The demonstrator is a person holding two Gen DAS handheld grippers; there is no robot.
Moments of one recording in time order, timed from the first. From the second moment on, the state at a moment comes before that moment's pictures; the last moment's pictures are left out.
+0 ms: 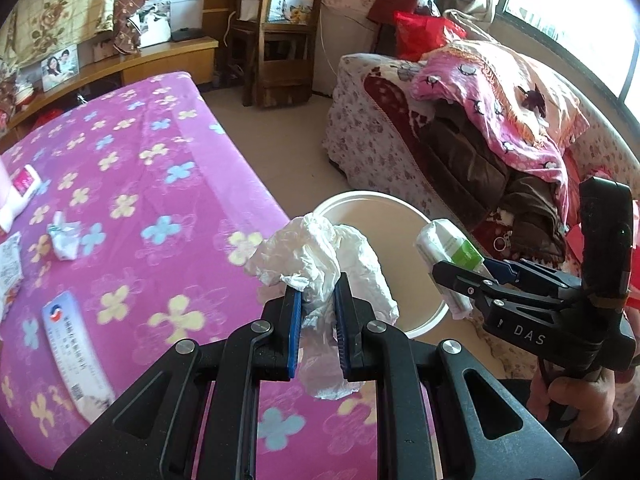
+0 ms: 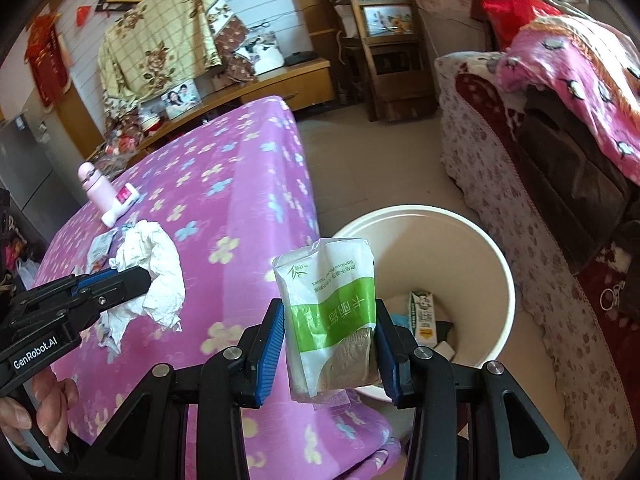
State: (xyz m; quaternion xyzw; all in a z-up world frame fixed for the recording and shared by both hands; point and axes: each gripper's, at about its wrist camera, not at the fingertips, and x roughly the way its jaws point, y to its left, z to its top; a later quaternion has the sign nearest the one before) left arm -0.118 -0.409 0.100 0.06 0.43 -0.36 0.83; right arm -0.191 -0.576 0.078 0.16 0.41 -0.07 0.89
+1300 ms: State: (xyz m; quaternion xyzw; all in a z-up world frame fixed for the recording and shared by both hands) left arm -0.080 -0.493 0.033 0.05 0.49 -0.37 0.78; right arm -0.165 -0.654 0.025 0.20 0.44 -0.16 0.86
